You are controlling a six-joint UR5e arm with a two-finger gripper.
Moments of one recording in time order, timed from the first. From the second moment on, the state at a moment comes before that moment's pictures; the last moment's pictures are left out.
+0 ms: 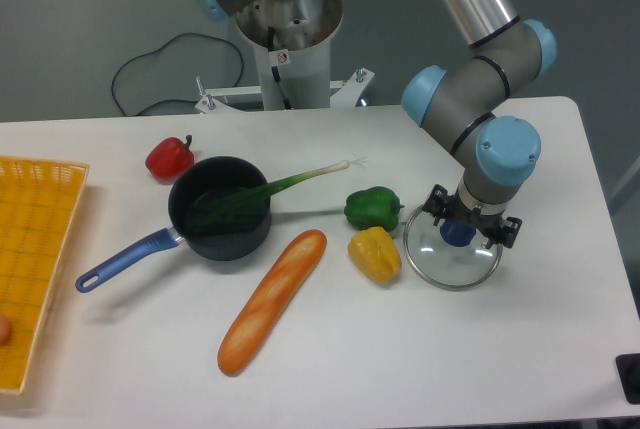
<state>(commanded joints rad) 2.75 -2.10 -1.63 -1.03 1.61 1.17</state>
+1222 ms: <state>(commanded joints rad) 2.75 -2.10 -1.62 -1.04 1.62 1.16</state>
